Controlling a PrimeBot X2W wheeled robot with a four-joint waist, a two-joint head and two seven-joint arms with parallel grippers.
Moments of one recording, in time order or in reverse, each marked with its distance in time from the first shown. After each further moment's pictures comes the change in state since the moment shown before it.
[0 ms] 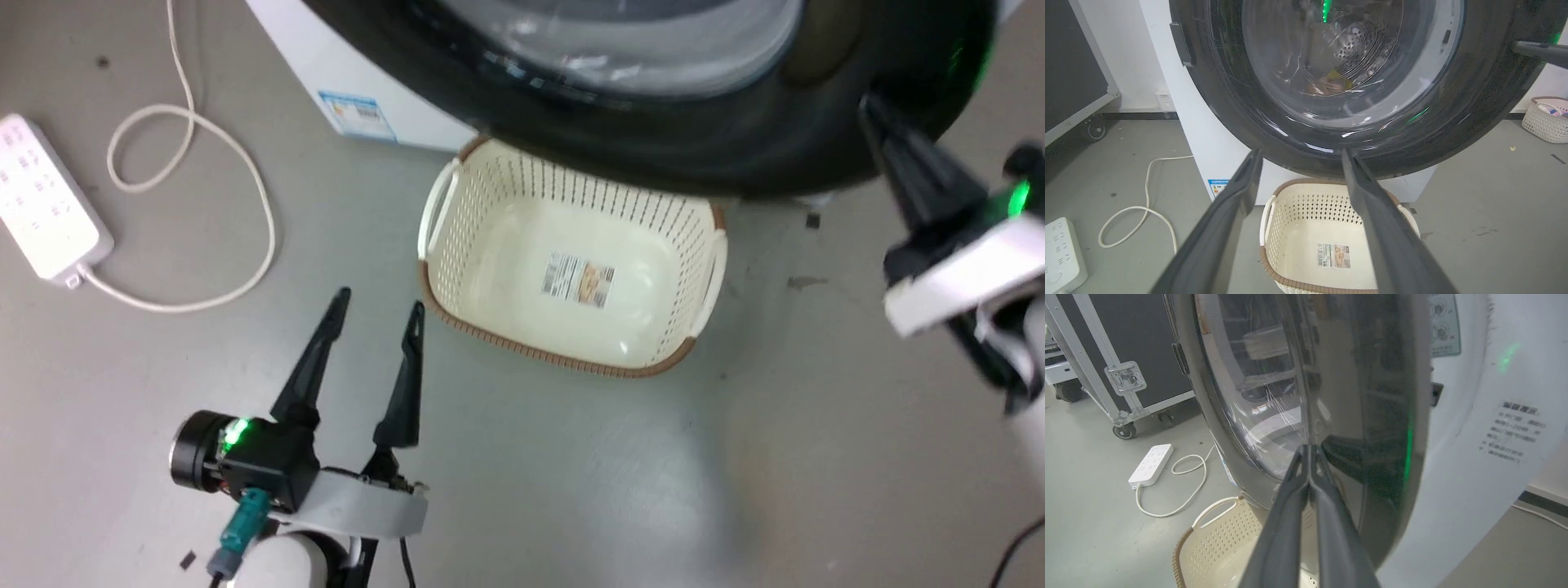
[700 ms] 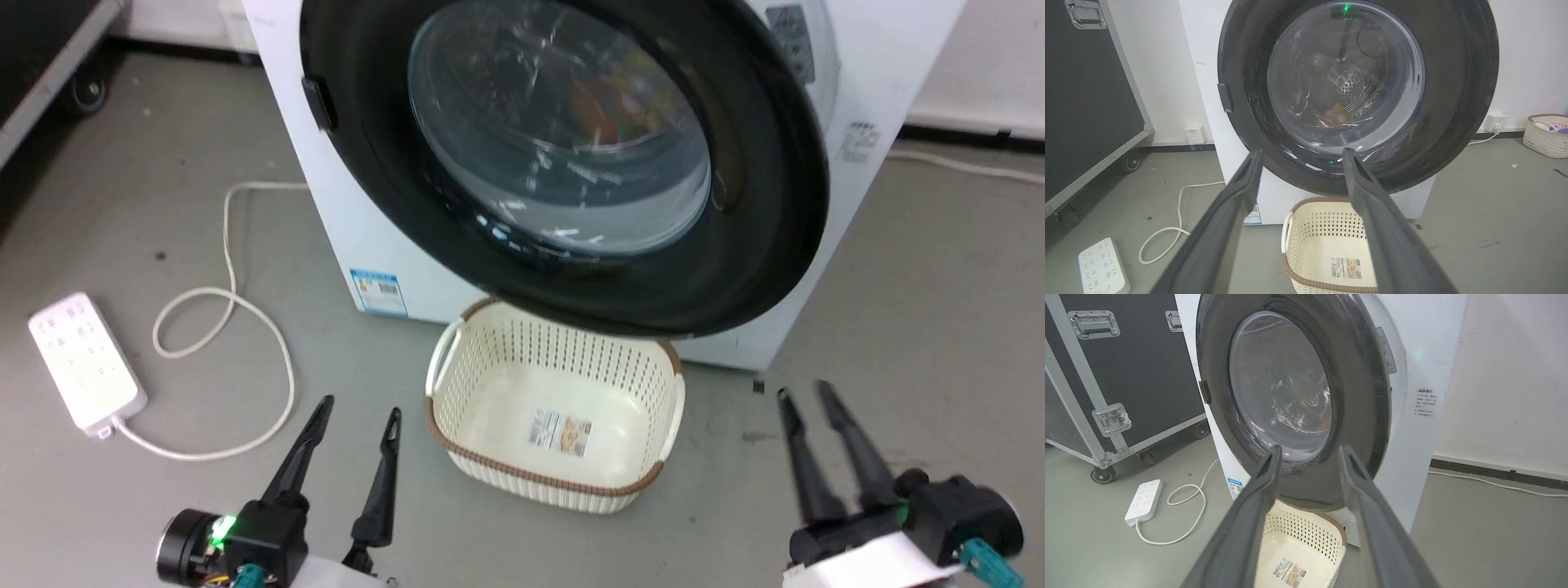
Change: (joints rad) left arm 0.170 0.051 0.024 0.044 0.011 -0.015 0.000; right arm 0.692 0.391 -0.252 -0.292 -0.355 -0.003 -0.067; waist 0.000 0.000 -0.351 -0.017
